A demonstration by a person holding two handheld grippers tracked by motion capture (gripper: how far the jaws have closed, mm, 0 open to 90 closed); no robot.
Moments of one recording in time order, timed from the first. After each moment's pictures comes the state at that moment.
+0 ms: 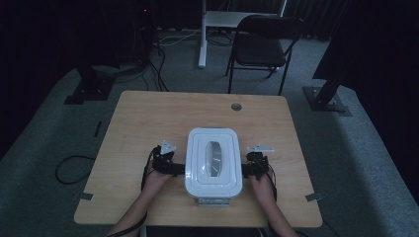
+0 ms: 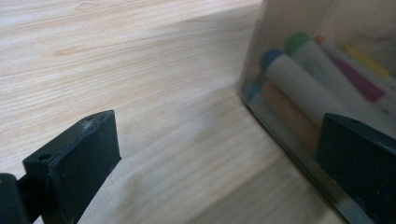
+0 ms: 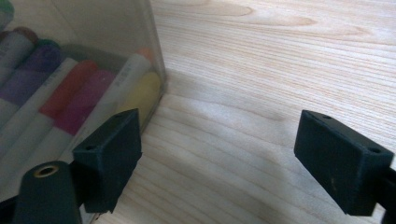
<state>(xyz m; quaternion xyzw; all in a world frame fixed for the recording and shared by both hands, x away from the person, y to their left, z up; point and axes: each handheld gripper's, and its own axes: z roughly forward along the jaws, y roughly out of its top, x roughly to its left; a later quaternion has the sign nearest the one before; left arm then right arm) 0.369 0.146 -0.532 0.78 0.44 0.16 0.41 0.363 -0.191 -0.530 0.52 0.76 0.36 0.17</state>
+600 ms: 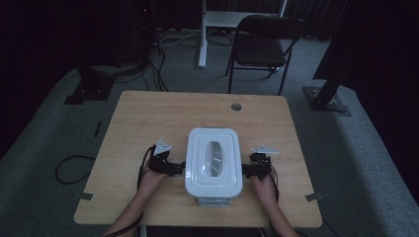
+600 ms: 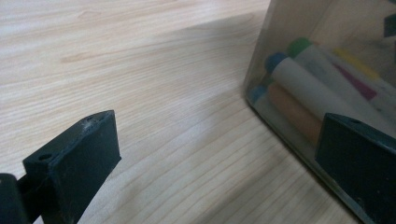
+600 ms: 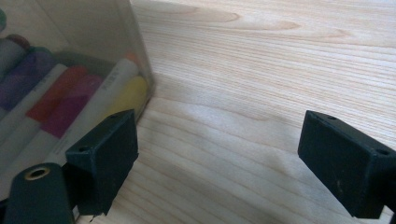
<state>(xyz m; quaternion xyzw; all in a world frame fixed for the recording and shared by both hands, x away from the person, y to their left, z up) 0.370 0.161 -0.532 0.78 0.42 0.15 0.44 0.362 -0.201 -0.535 0.52 0.74 0.38 0.18</state>
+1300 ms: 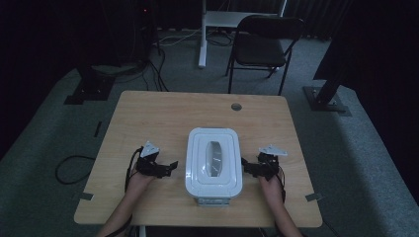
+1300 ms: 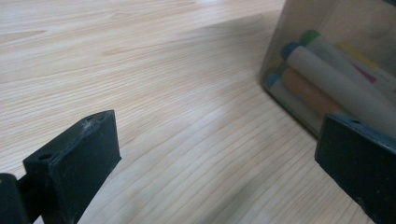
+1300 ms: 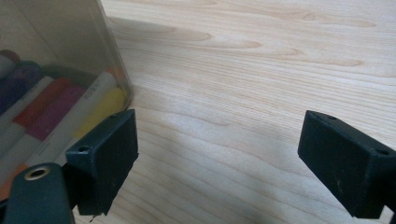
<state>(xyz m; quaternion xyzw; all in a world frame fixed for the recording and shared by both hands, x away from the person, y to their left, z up) 0.357 0.206 -0.526 0.77 0.43 0.16 0.44 0.355 -0.222 -0.527 0.52 0.73 0.39 0.21</state>
